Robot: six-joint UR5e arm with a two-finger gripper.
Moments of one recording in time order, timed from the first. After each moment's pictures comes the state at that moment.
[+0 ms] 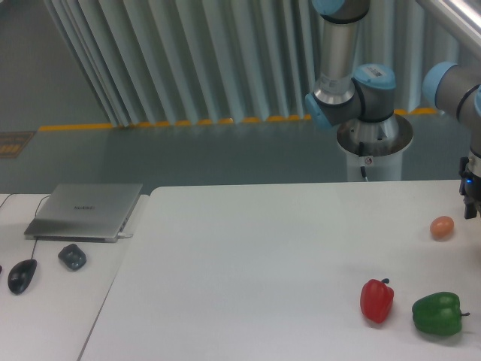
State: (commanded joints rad) arm 2.61 -1.86 -1.50 -1.29 1.56 1.83
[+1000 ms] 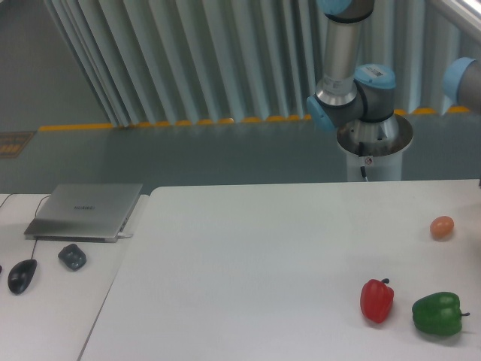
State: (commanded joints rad) arm 2.74 -1.84 -1.52 -1.29 1.56 1.86
